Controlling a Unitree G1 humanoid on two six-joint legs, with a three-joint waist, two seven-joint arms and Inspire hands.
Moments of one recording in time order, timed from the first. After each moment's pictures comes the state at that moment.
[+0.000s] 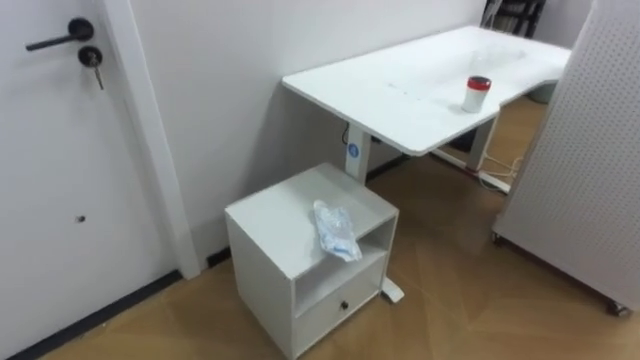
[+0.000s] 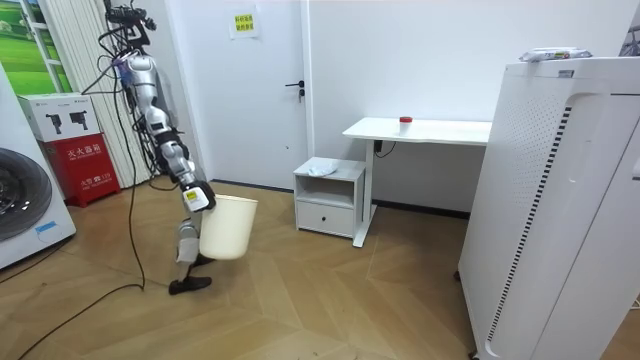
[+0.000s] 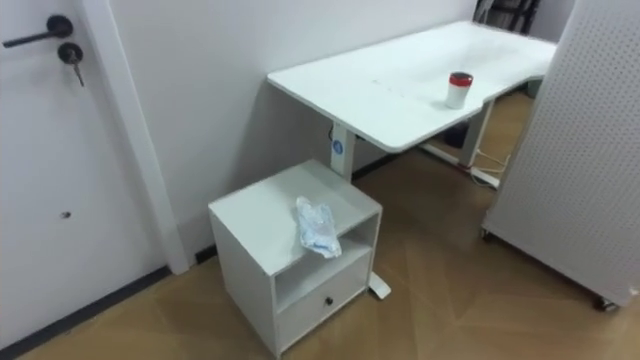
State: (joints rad) left arm 0.20 0.22 0.16 1.24 0.32 0.07 0.04; right arm 0.11 -0.26 -0.13 1.29 0.37 0.00 0.08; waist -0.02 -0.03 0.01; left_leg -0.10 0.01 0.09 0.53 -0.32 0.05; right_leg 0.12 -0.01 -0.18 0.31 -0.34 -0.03
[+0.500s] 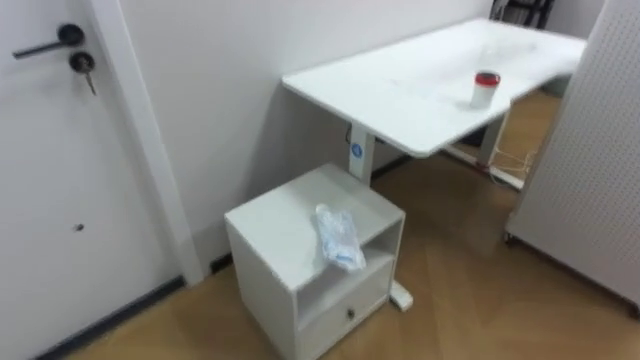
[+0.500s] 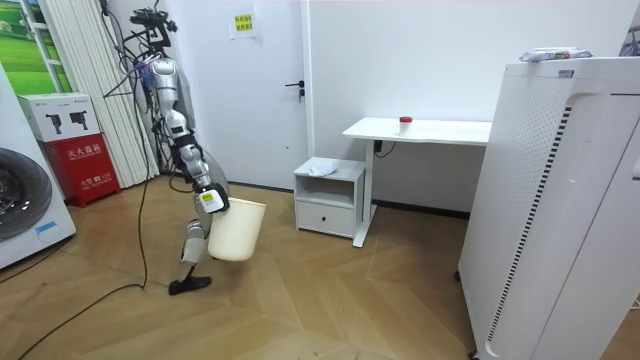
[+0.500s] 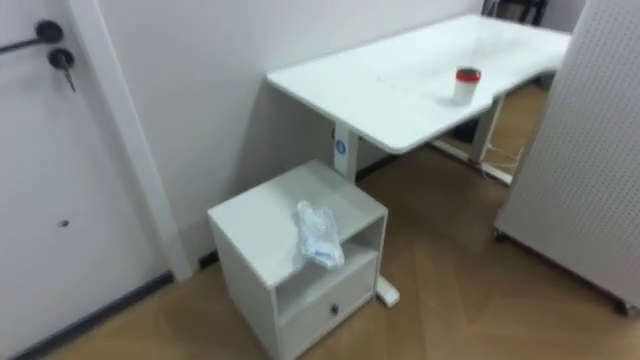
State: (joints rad) left arm 0.22 0.22 0.14 1.23 0.30 0.02 0.04; right arm 0.13 -0.27 -0.09 1.25 0.38 0.00 0.04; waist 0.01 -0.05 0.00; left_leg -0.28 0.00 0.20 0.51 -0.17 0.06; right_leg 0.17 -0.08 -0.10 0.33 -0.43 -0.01
